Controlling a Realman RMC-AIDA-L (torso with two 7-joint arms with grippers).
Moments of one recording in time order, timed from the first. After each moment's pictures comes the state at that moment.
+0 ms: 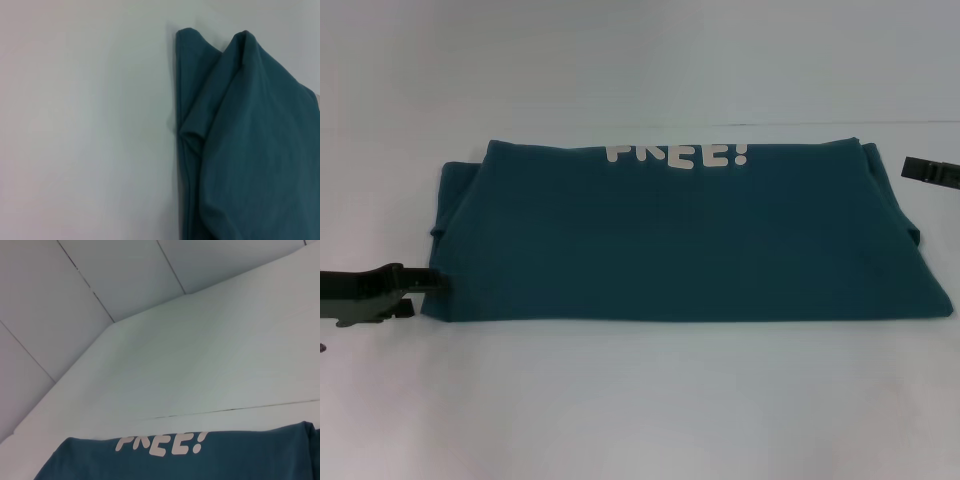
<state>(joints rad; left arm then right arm) -0.59 -2.07 0.47 0.81 2.57 1.30 -2.53 0.55 1.96 -0.45 -0.68 -2.08 -1.33 1.92</state>
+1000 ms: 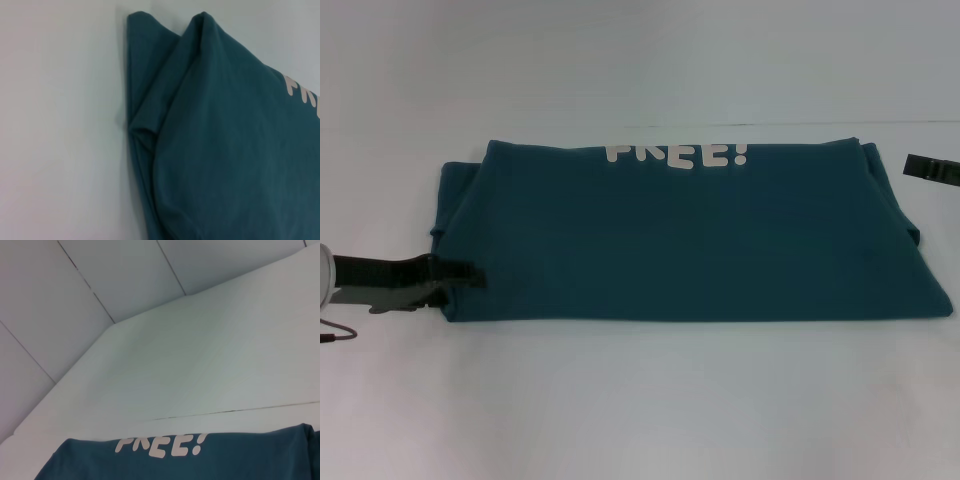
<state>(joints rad) -0.64 -2.07 0.52 0.77 2.56 1.31 -2.52 0.55 1.95 -0.45 -0.69 -2.08 -1.33 1.92</state>
